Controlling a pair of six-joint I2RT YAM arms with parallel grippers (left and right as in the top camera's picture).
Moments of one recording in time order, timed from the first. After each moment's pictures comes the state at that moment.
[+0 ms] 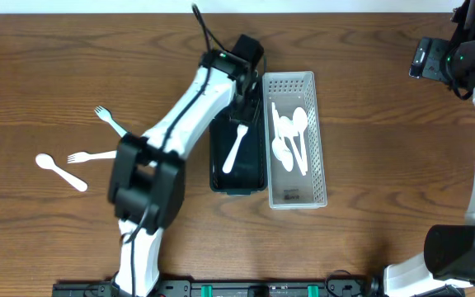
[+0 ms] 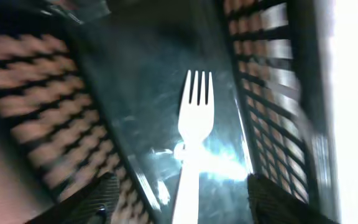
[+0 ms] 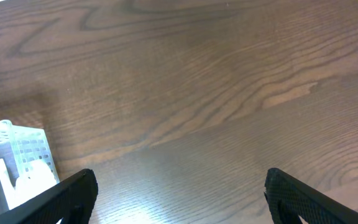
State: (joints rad) left arm -0.48 2.11 1.84 -1.13 0.02 -0.17; right arm -0.16 1.72 1.90 -1.19 0.12 0.14
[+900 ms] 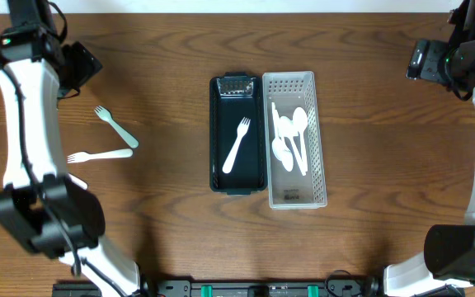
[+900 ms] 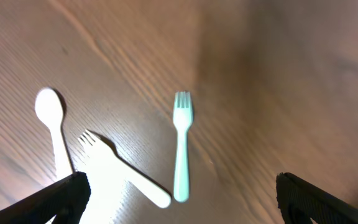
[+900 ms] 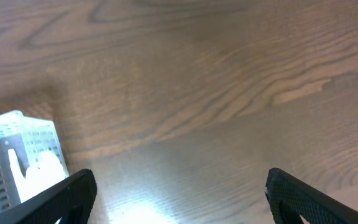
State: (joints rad) left arm 0.26 1.93 1.87 -1.16 -0.13 -0.56; right arm -0.16 1.72 1.90 -1.22 0.09 0.13
